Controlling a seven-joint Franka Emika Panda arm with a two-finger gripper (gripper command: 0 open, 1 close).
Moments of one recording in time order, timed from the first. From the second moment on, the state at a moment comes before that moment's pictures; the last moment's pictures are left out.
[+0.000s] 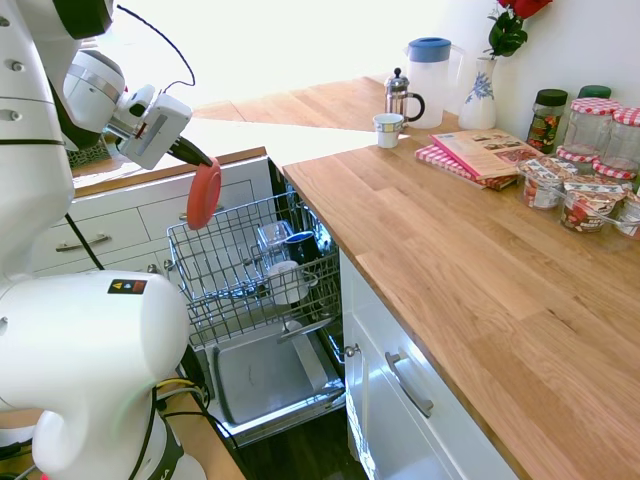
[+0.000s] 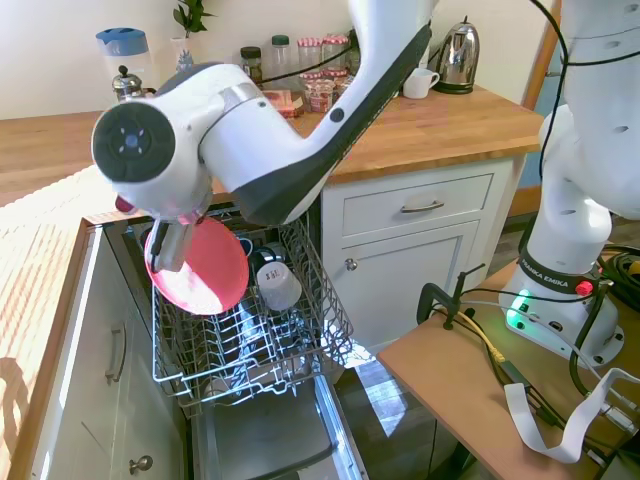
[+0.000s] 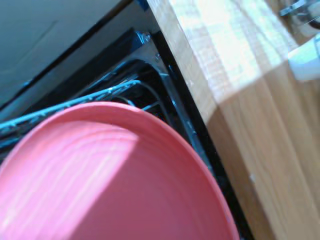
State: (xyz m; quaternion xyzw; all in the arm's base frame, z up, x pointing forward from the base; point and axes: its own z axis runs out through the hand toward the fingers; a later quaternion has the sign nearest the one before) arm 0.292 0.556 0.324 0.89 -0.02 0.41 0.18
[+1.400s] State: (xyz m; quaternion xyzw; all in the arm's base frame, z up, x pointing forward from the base) arm 0.286 0.618 0.218 0.93 0.03 0.20 0.29
